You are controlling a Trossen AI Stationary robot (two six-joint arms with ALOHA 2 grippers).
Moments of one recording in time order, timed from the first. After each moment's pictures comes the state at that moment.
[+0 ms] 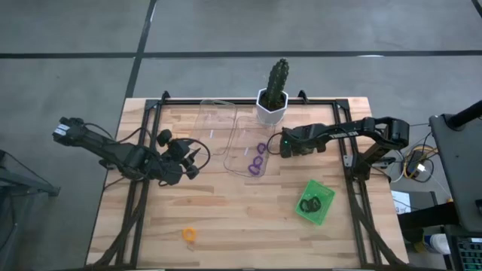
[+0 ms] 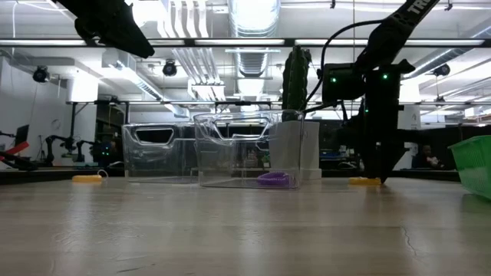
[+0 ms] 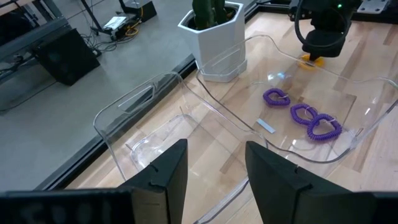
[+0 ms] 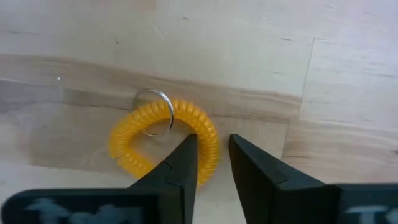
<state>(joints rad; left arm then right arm) -0.37 1.00 0.86 -0.72 -0.96 -0.60 -0.31 1.59 0.77 -0.67 0.19 1.13</state>
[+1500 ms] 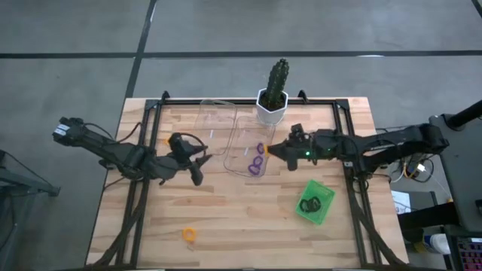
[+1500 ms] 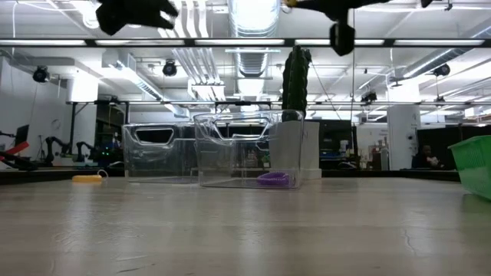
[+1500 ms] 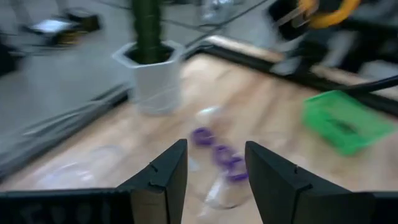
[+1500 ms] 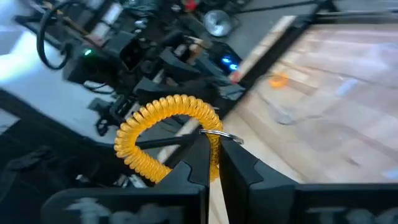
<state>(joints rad) -0.37 1.00 0.86 -0.36 -0.82 -0.51 0.06 1.12 0.76 0.21 0.16 0.88</state>
